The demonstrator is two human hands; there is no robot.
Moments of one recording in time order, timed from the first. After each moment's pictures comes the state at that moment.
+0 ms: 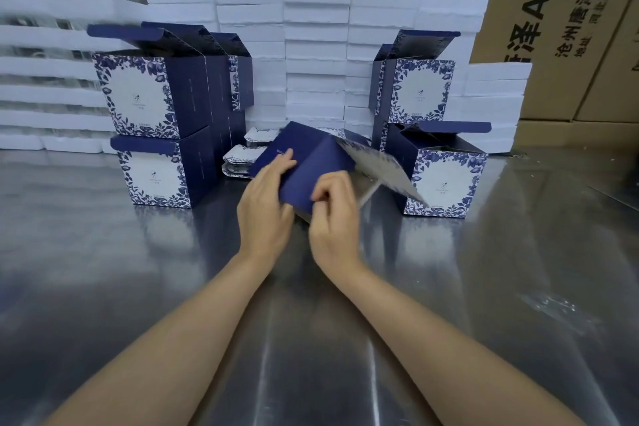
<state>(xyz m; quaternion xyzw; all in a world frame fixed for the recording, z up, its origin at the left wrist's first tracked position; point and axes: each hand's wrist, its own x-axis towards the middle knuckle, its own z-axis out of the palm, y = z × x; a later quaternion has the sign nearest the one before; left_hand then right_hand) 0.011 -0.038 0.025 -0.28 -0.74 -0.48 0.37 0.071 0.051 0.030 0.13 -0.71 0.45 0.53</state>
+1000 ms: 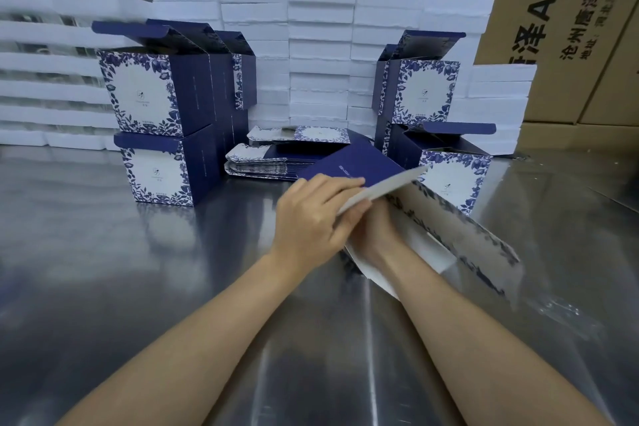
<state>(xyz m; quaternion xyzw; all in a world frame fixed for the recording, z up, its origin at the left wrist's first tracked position) 0.052 -0.010 0.044 -0.46 -0.63 -0.34 0.53 0.065 0.106 0.032 -0.08 -0.60 0.77 0.22</state>
